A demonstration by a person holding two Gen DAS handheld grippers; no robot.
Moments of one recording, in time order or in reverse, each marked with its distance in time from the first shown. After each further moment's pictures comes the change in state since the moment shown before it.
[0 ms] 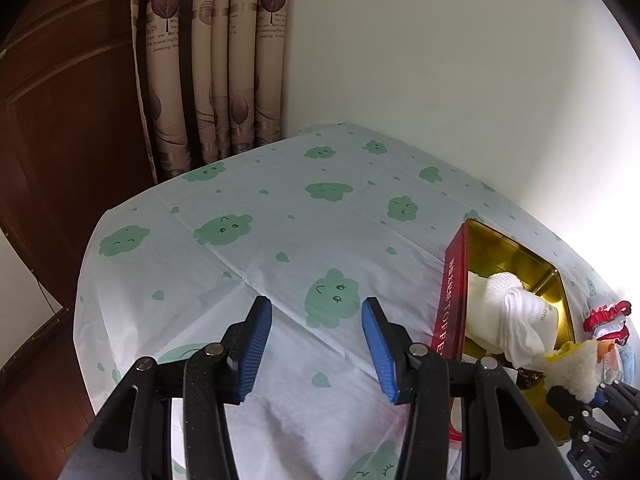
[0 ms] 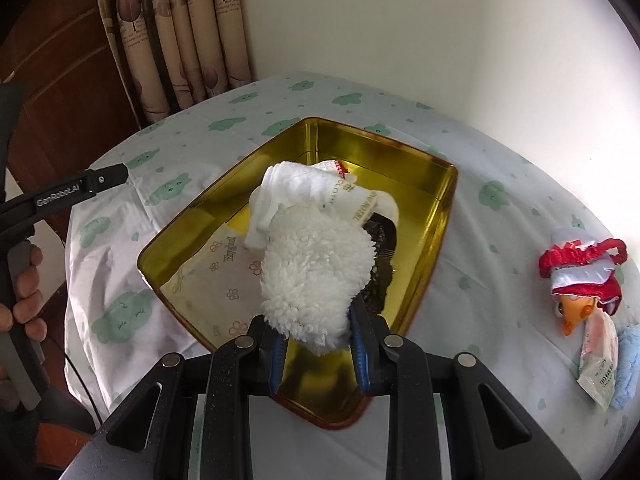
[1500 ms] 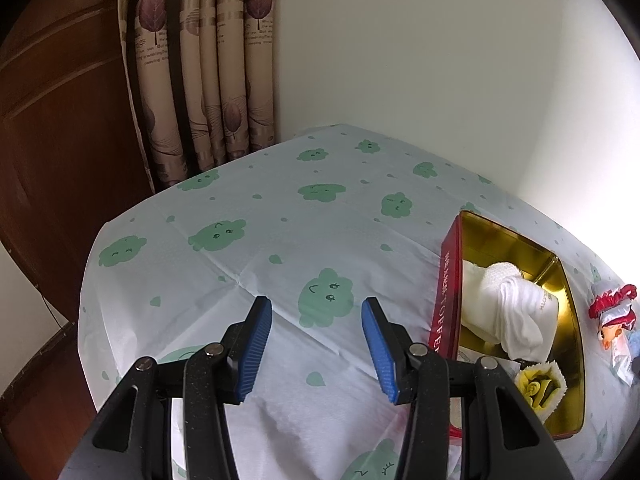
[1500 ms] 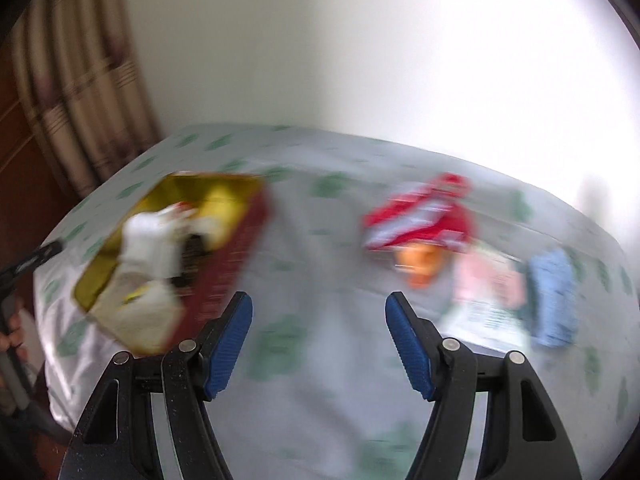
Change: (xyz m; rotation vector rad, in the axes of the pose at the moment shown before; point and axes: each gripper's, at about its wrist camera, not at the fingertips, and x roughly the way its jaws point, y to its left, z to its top) left arm 0.000 -0.010 -0.002 0.059 -0.011 0.009; right arm -0.078 -0.144 -0.047 0.300 -0.118 -0.196
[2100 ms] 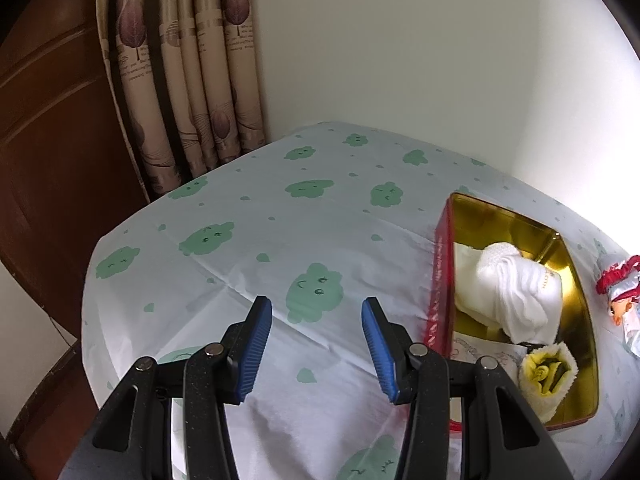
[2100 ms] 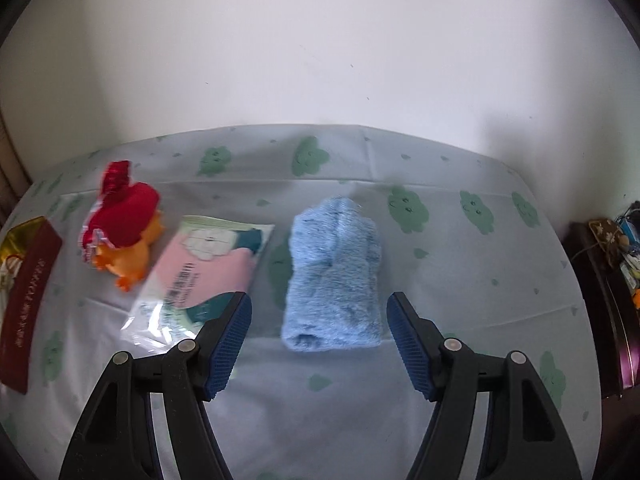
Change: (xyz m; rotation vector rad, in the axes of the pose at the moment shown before) left arm 0.003 -0.018 -0.007 0.080 -0.004 0.009; right arm 0.022 -0.201 -0.016 0.229 0.056 -0.307
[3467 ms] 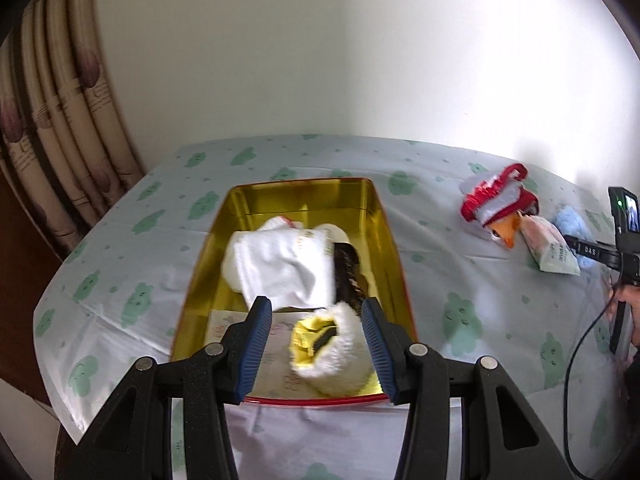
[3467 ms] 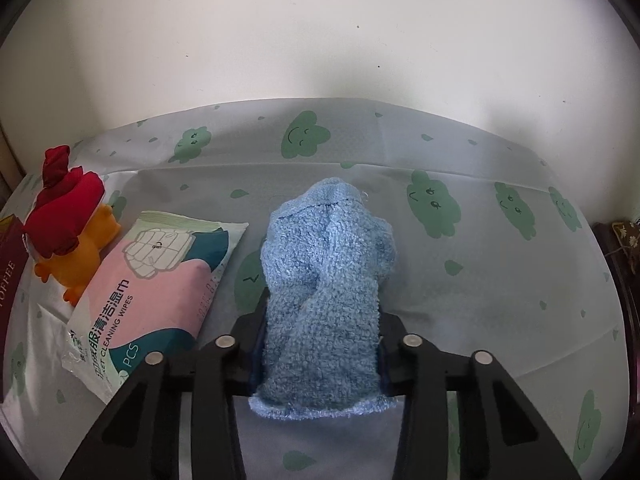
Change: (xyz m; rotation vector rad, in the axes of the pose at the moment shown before) left arm -0.056 -0.167 -0.029 0.341 0.023 -0.240; right arm 0.056 -0.007 0.006 -0.014 0.028 0.035
